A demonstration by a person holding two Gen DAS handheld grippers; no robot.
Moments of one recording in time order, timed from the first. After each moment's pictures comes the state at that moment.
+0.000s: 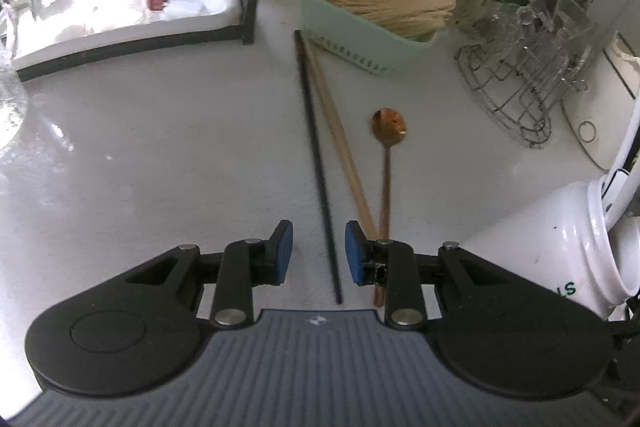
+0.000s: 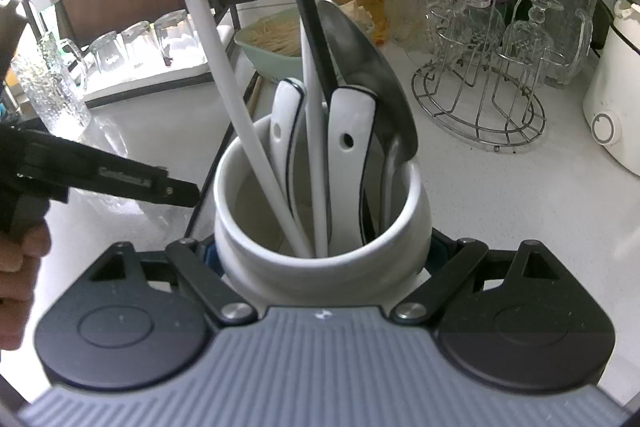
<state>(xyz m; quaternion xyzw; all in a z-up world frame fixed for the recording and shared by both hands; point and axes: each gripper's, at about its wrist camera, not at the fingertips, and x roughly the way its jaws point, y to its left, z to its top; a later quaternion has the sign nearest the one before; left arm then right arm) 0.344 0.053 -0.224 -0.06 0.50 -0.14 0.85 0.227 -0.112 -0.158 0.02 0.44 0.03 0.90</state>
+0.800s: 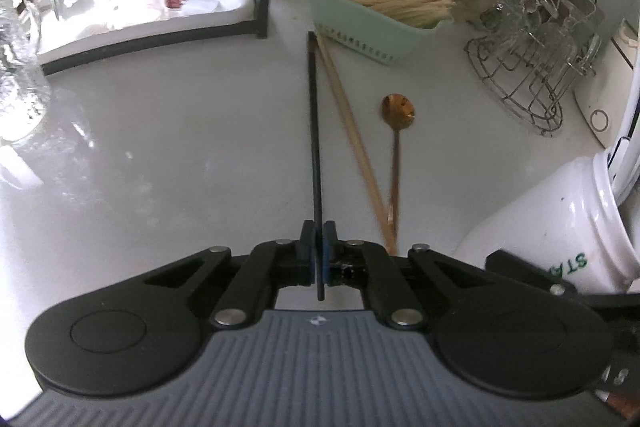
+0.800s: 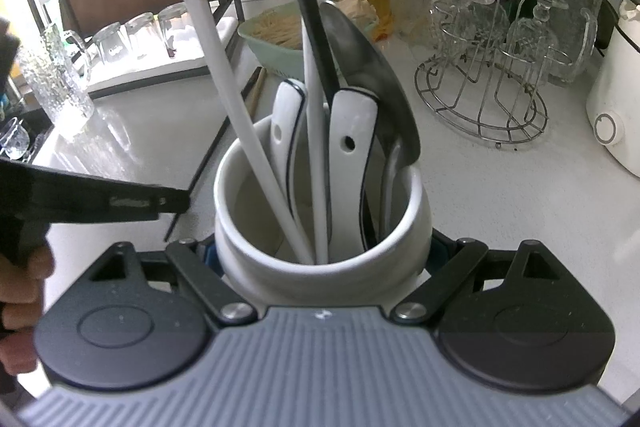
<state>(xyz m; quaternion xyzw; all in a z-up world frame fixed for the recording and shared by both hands) 0.322 0.058 -0.221 -0.03 0.49 -0.11 0.86 0.228 -0.111 -0.158 0.02 0.45 0.03 0.89</state>
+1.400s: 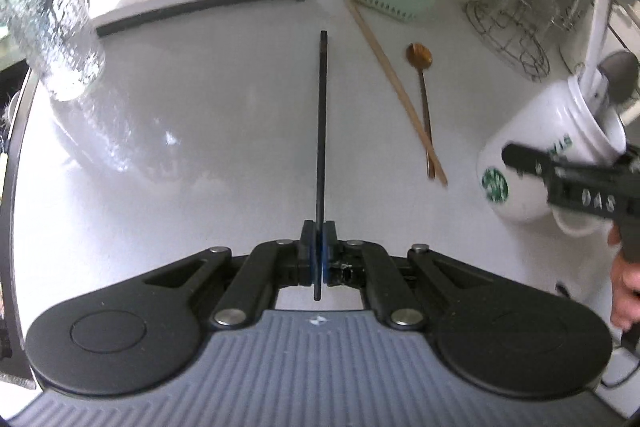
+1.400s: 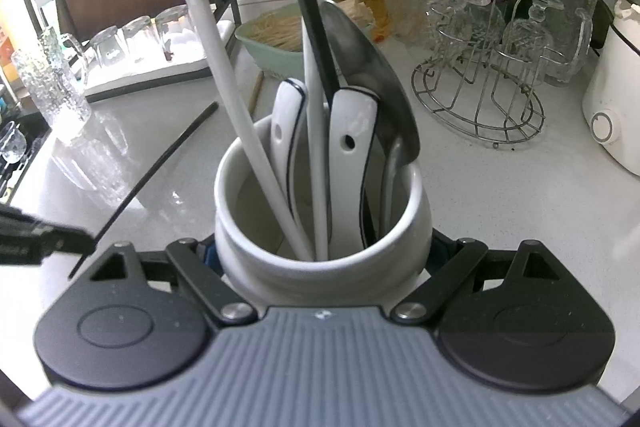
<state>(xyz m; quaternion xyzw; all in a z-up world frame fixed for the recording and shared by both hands) 0.274 0.121 -0.201 -0.01 0.54 -0.14 0.83 0.224 -0.109 -0.158 0.02 0.44 0.02 0.90</state>
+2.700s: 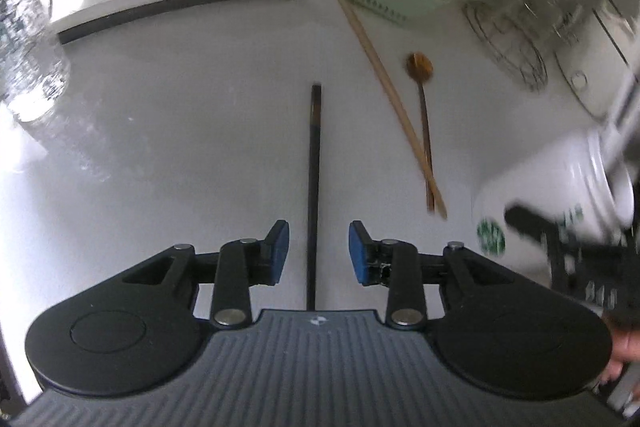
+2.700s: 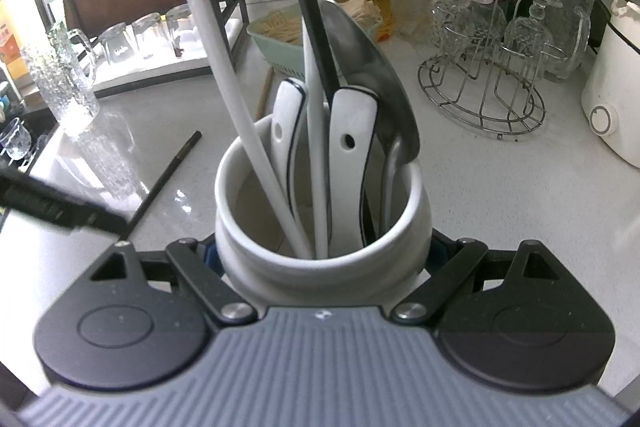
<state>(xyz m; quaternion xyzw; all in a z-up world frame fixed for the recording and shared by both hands) 0.333 0.120 -0.210 -0.03 0.56 -0.16 0.81 0.213 -0.101 -0.157 0.02 0.44 0.03 0.90</state>
